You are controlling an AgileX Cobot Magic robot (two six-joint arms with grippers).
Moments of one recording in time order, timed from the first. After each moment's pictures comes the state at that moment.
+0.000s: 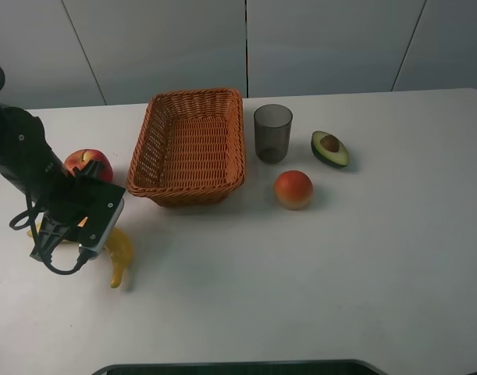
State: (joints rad) left arm -0.29 1.82 -0.72 0.05 0.43 1.44; right arm -0.03 0.00 -0.51 0.17 1.10 -0.16
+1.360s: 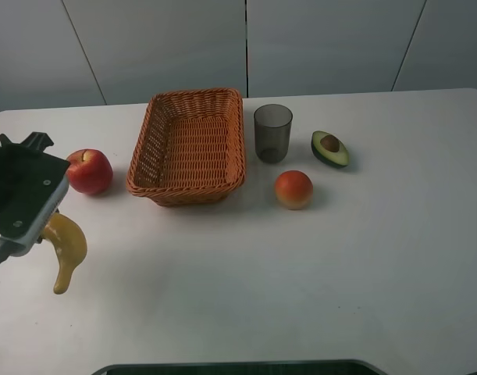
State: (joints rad) left arm -0.29 1.38 -0.72 0.06 0.86 1.40; right arm -0.03 0.00 -0.51 0.17 1.10 -0.16
